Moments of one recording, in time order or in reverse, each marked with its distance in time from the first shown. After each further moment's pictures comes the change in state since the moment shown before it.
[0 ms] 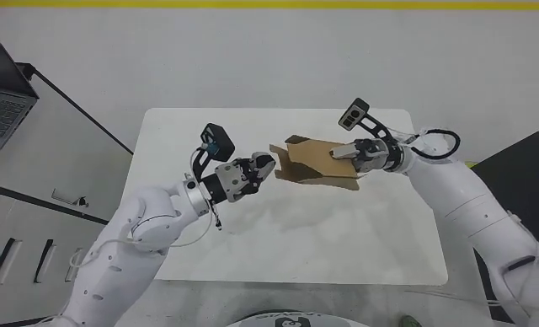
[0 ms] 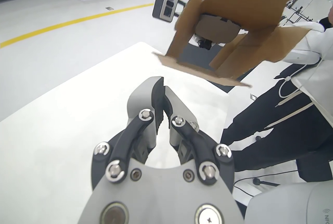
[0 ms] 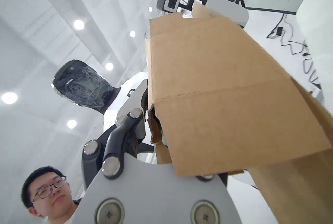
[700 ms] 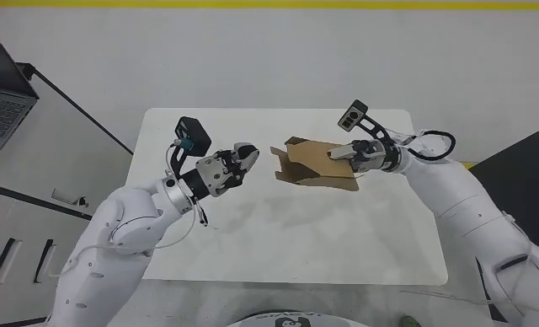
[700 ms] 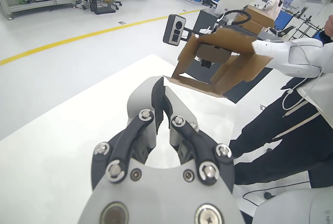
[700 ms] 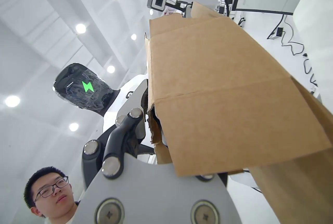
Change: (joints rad) left arm 0.057 0.014 -0.125 -0.068 -0.018 -0.020 0.007; right arm 0.005 -0.025 0.030 0.061 -0.115 -0.038 0.007
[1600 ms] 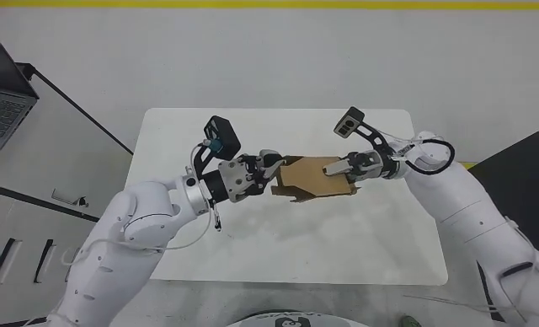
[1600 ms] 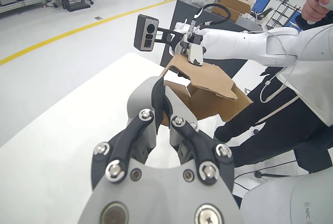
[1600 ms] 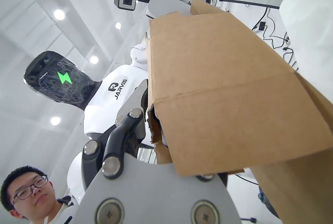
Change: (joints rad) left arm -0.120 -0.008 0.129 -0.007 -0.038 0.022 -0.097; right arm -0.047 0.018 0.036 -0.113 -0.090 -0.034 0.000
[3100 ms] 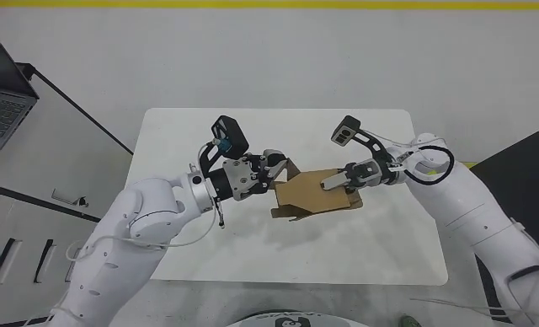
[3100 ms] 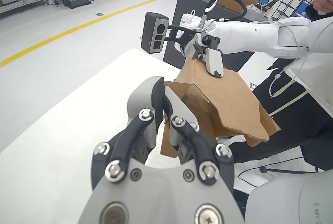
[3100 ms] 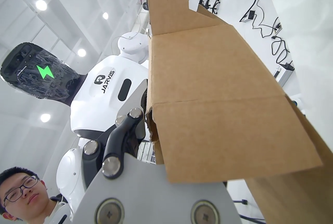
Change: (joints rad) left arm -0.037 -0.001 0.037 0.017 0.034 0.003 -0.022; right arm 0.001 0.041 -0.034 -0.067 -0.048 -0.021 0.000
